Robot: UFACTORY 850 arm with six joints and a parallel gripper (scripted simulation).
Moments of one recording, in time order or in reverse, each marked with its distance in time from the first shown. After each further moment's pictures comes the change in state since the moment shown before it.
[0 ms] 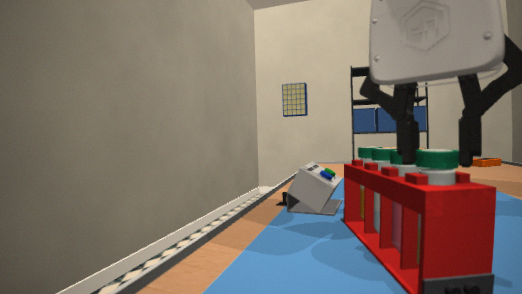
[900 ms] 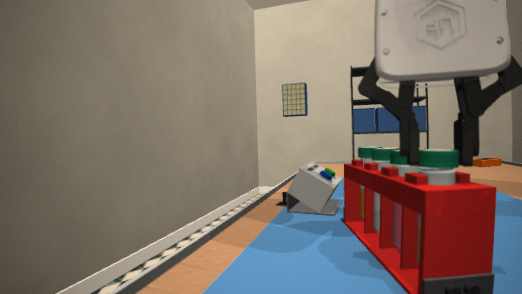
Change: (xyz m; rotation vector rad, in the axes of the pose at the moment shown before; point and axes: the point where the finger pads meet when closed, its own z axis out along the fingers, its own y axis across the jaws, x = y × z) arm 0.000 0.000 0.000 0.008 -0.046 -0.361
